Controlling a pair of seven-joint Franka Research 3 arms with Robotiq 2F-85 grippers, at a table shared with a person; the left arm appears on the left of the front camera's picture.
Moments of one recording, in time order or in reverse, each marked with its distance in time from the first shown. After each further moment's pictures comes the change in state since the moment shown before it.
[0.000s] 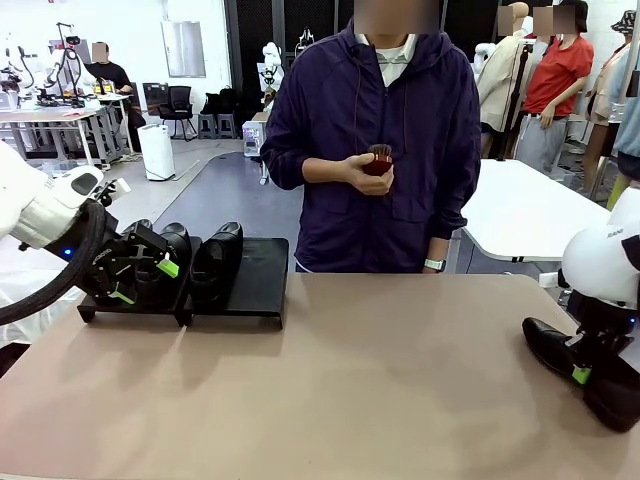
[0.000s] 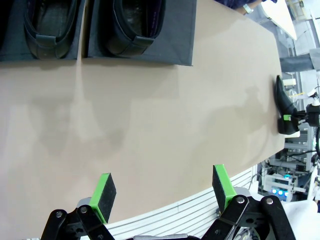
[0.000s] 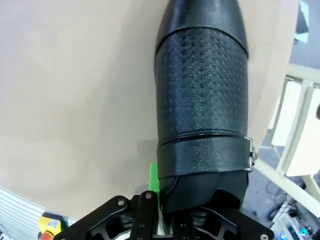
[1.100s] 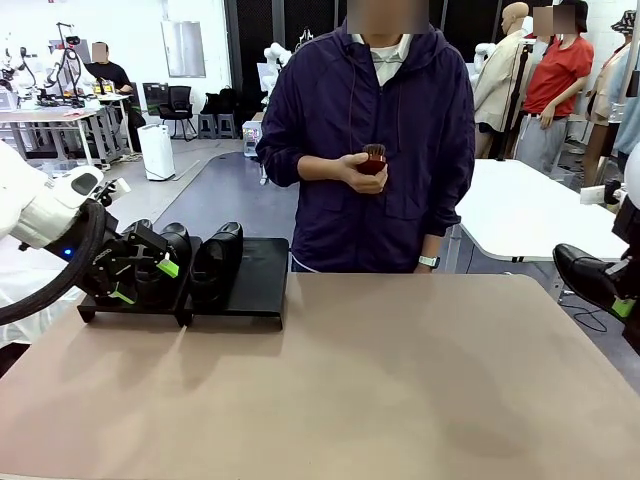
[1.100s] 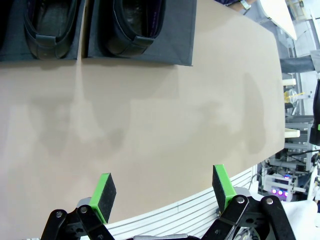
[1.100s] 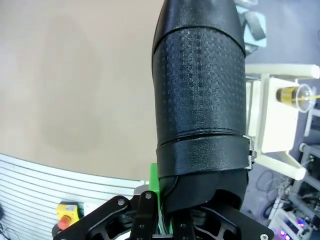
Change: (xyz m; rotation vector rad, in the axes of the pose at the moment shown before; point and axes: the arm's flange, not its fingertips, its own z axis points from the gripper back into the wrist) left arm 0.000 0.000 0.000 0.000 0.000 0.000; right arm -0.052 0.040 0.167 -0.093 -0.142 -0.054
